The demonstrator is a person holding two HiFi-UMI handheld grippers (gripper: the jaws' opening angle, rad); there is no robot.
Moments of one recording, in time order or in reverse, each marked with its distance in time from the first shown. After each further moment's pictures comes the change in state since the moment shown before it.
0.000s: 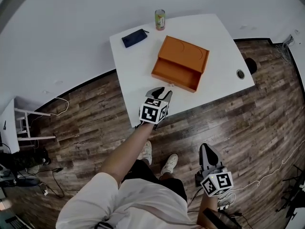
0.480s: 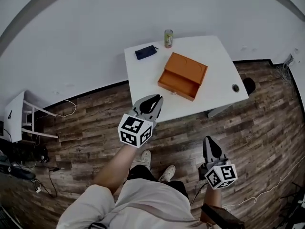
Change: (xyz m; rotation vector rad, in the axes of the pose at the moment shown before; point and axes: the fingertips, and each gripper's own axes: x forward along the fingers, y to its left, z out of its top) left arm -0.201 -0.066 0.107 0.104 -0.412 0.001; right arm -0.028 0.013 0.073 -0.082 -0.149 0.117
